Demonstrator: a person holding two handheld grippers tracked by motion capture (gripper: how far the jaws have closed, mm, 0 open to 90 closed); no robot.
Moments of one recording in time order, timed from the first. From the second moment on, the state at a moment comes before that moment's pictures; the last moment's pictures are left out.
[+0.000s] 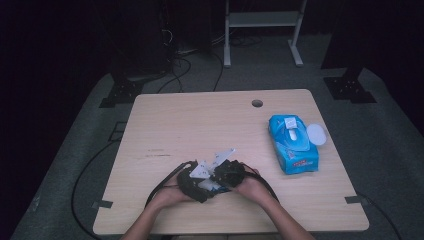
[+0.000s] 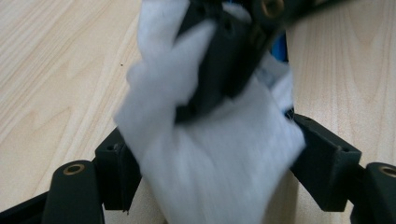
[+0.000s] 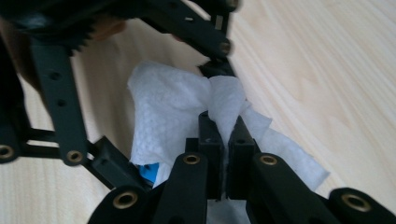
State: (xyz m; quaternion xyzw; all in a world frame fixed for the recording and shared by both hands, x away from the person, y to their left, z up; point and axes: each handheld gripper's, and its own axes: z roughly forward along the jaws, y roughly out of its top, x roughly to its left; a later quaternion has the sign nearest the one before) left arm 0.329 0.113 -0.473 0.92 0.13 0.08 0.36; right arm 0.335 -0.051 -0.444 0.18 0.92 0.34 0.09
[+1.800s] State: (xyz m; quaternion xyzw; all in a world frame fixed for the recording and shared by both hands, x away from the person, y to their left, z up) left arm 0.329 0.114 -0.472 0.92 0.13 0.09 0.36; right arm 0.317 -0.078 -0.440 0.16 0.91 0.35 0.14
